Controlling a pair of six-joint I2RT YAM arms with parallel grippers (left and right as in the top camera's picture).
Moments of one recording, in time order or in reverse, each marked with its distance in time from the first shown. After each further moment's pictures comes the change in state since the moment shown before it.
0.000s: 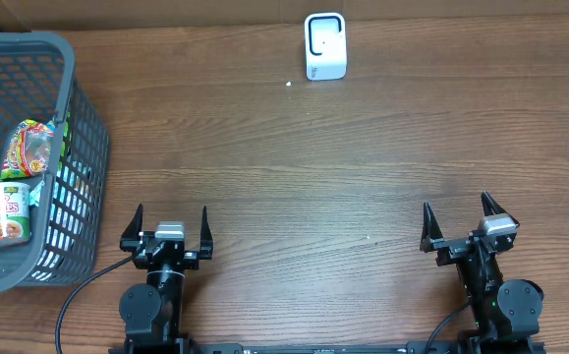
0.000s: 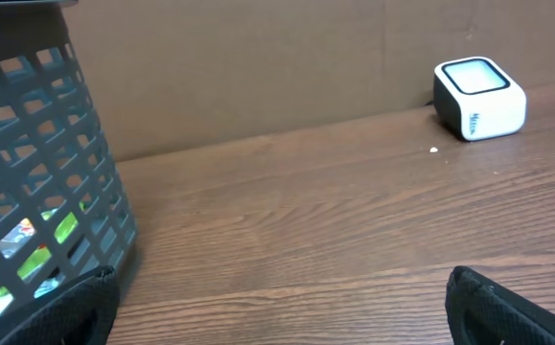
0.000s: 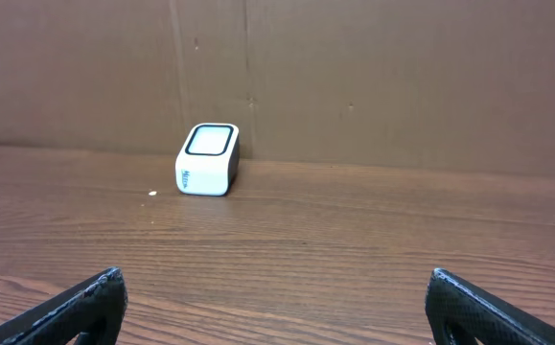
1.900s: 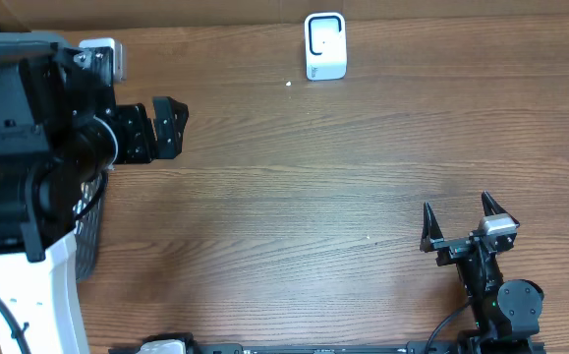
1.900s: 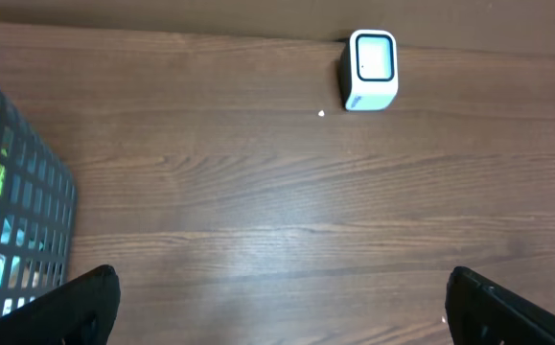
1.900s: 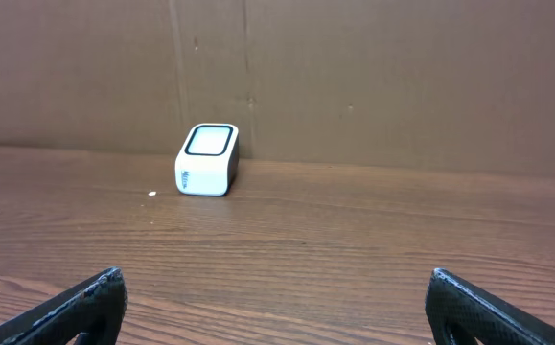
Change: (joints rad) left arm 0.000 1.347 1.939 -1.291 0.191 -0.234; right arm 0.000 -0.002 0.000 -0.001 0.000 0.000
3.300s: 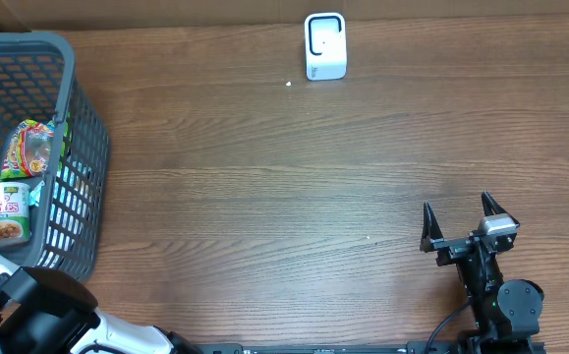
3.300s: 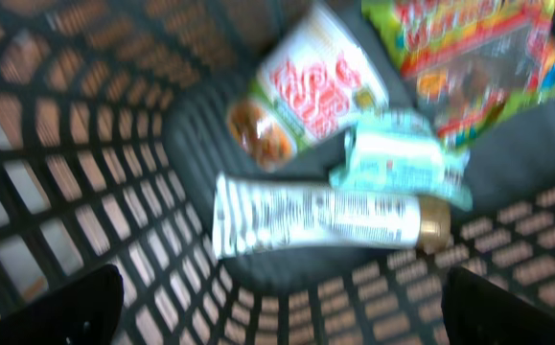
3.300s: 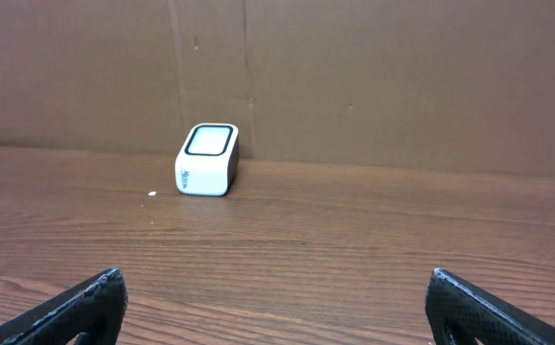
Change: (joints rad) left arm 0.788 0.475 0.100 -0.111 -0.342 -0.238; right arm 0.000 0.000 0.000 0.000 0.000 0.001
